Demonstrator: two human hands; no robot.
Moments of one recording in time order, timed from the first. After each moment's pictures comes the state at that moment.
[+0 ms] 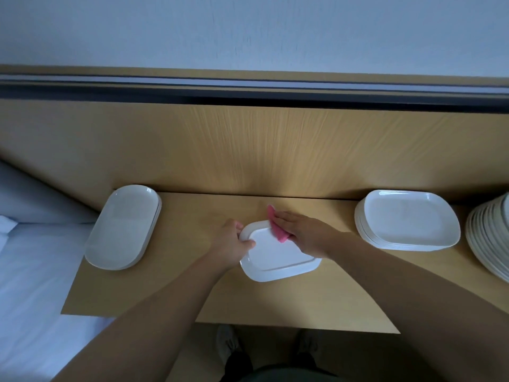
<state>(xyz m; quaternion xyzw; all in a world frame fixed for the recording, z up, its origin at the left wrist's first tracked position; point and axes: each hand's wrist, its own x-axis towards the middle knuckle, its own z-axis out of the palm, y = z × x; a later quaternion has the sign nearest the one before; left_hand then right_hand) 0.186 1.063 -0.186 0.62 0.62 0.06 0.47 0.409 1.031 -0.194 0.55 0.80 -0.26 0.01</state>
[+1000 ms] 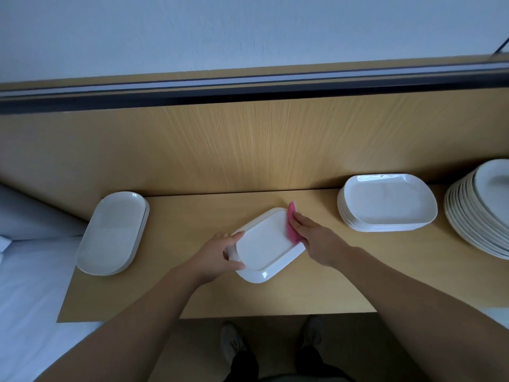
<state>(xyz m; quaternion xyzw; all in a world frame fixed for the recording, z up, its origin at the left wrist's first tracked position) 0.160 1.038 -0.189 0.72 0.47 -0.03 0.50 0.440 0.964 -0.212 0.66 0.69 -0.29 -0.05</state>
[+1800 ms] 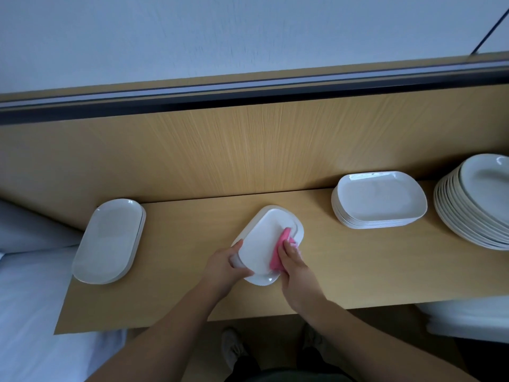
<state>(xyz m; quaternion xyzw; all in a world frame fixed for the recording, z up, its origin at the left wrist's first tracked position) 0.176 1.006 -0.213 0.67 0.57 0.04 0.47 0.351 0.903 -0.232 0.74 0.56 -0.29 -0.23</state>
